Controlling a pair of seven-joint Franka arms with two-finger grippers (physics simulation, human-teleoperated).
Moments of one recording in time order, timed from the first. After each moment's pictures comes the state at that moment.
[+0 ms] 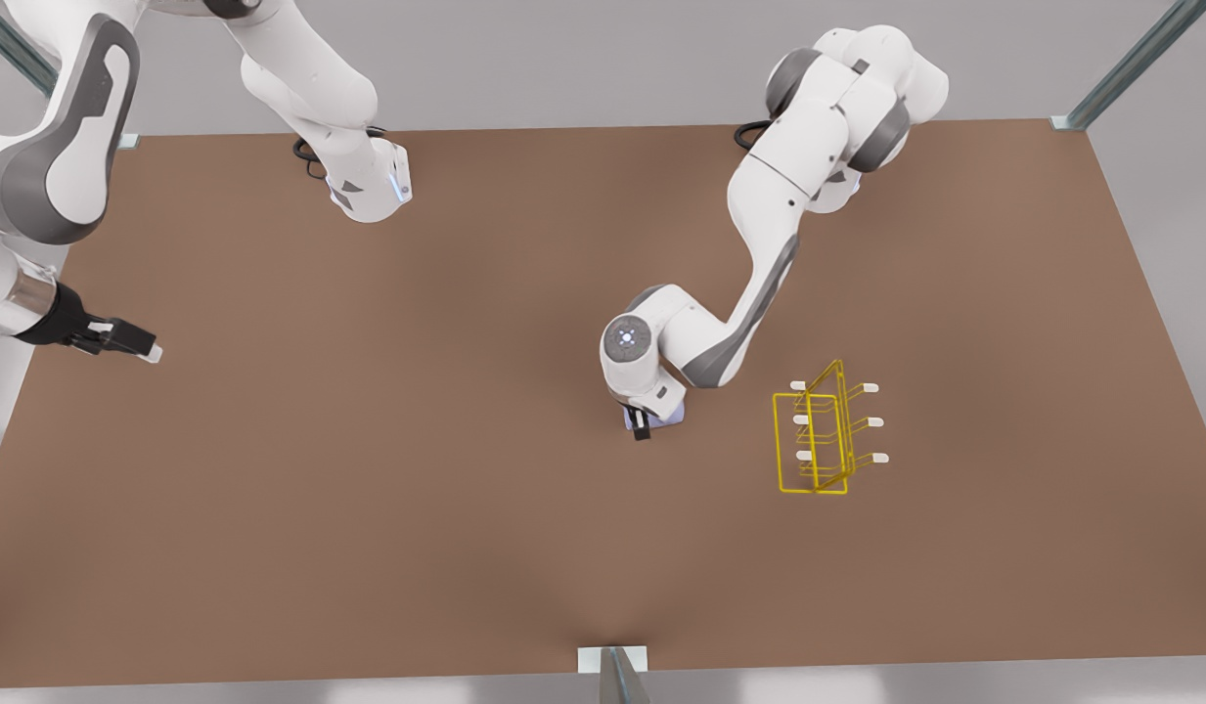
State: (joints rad) left arm -0.60 0.81 -0.15 -1.38 0.23 2.12 -2.53; right arm -0.41 0.10 0.23 -1.55 0.04 1.63 -0.04
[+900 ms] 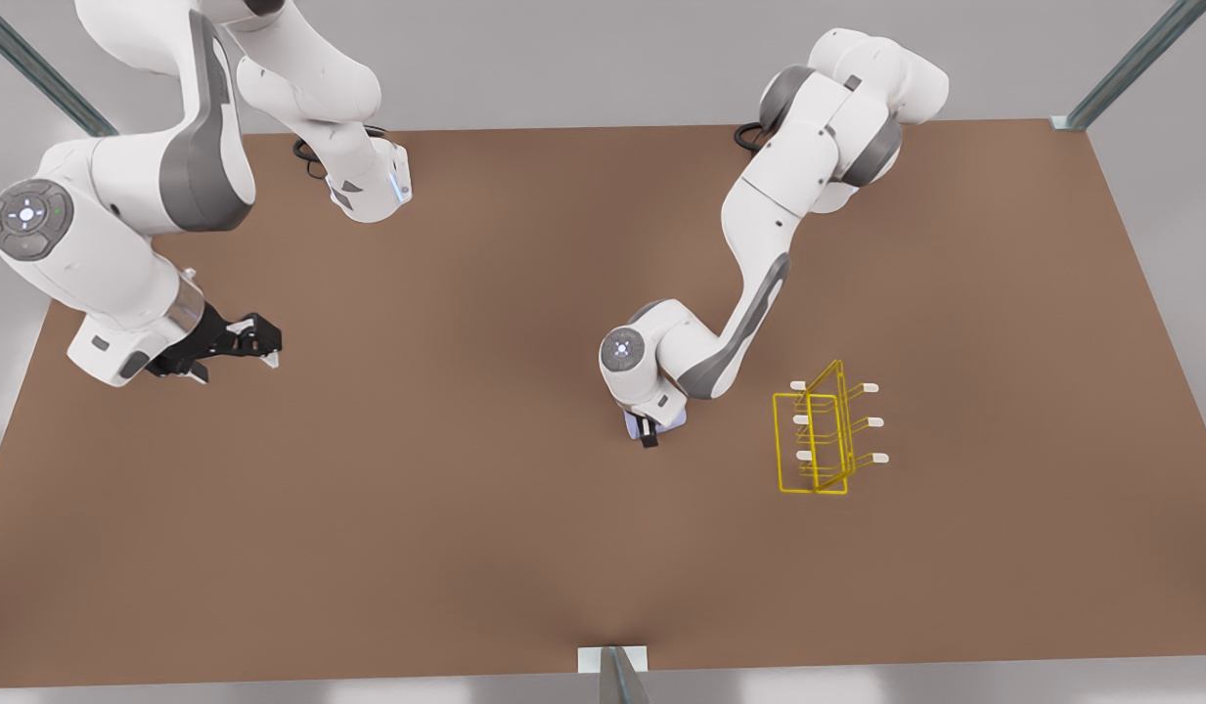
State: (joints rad) left arm -0.59 0.89 -0.15 -1.39 0.34 2.16 -2.58; right arm -0.17 0.13 0.28 -1.50 -0.04 1.65 -0.12
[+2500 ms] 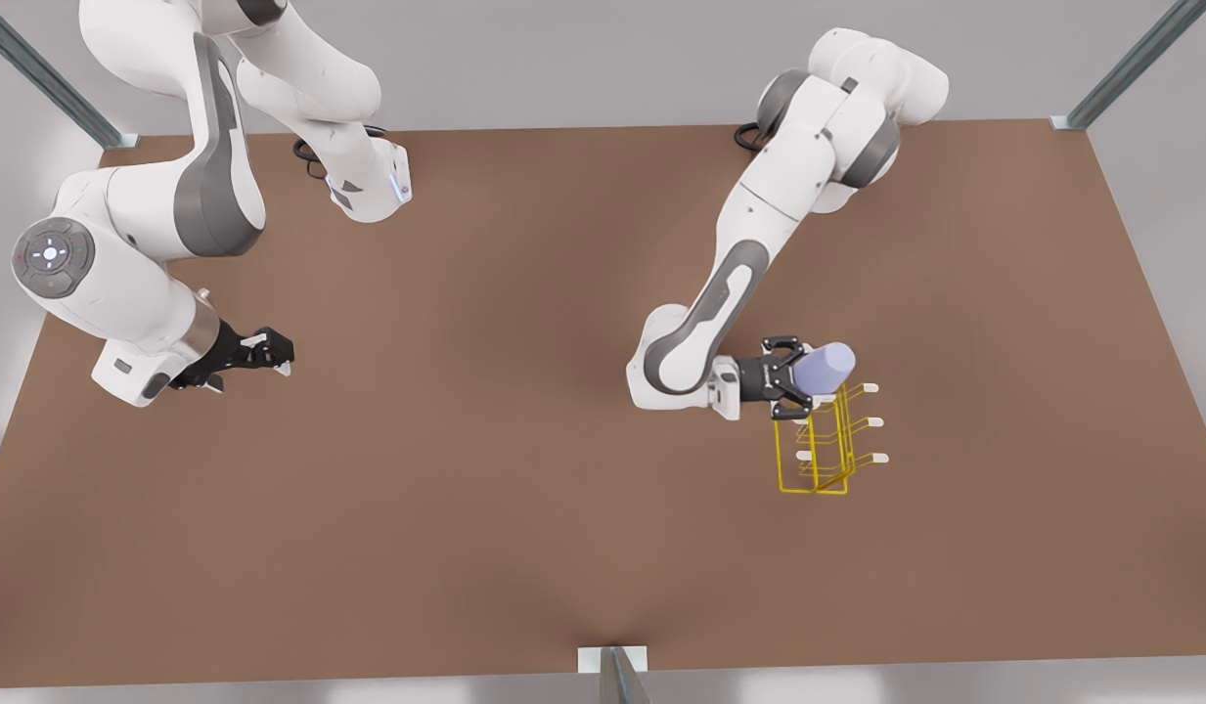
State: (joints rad) left arm -0.61 0.90 -0.12 -1.40 1.18 0.96 -2.44; right arm -0.17 0.17 0.28 -1.51 -0.05 1.64 -0.13
